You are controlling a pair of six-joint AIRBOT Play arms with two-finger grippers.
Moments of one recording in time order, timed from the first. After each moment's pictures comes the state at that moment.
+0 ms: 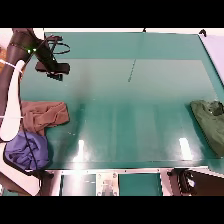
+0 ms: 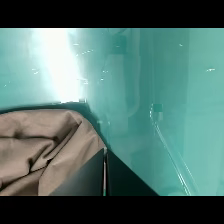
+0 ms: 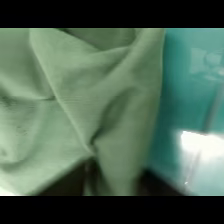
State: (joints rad) left arm -0.16 -1.77 2.02 1.54 -1.71 -1.61; right arm -1.53 -1.27 0.77 -1.03 1.11 1.36
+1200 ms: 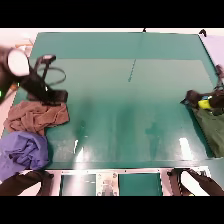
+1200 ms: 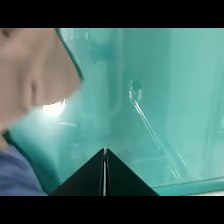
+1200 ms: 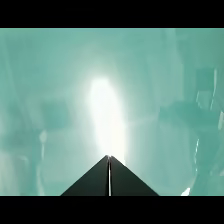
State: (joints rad) left arm -0.29 -1.10 1.23 1.49 -1.53 -1.79; right arm -0.29 -0.94 0.90 -1.18 1.20 1.50
